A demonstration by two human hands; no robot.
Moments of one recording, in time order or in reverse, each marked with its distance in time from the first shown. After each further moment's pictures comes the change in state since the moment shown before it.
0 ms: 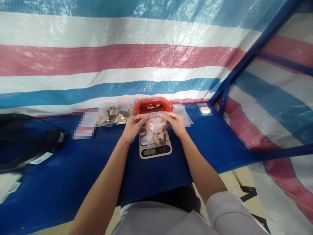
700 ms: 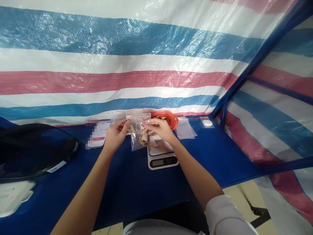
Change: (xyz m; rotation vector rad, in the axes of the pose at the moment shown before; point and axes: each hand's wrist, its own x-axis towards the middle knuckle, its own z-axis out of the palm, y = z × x) left_hand -0.016 0.046 -0.087 0.487 0.332 0.217; right_hand 0.017 -0.023 0.085 -0.004 -0.335 -0.079
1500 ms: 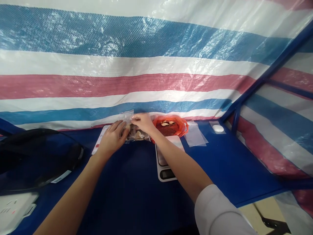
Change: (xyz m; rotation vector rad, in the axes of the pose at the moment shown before) left_hand 0.036 -0.069 -0.049 0.777 -0.099 0.494; right_hand 0.109 0.022 0.085 -0.448 -0.068 0.013
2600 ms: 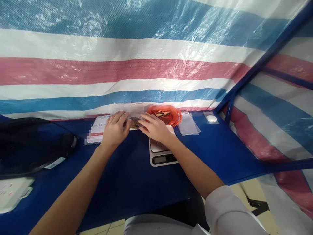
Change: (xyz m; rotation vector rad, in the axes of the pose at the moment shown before) left_hand 0.001 0.066 -0.001 -0.054 0.036 -0.077; right_hand -0.114 0.006 -0.057 -0.752 0.008 -0.415
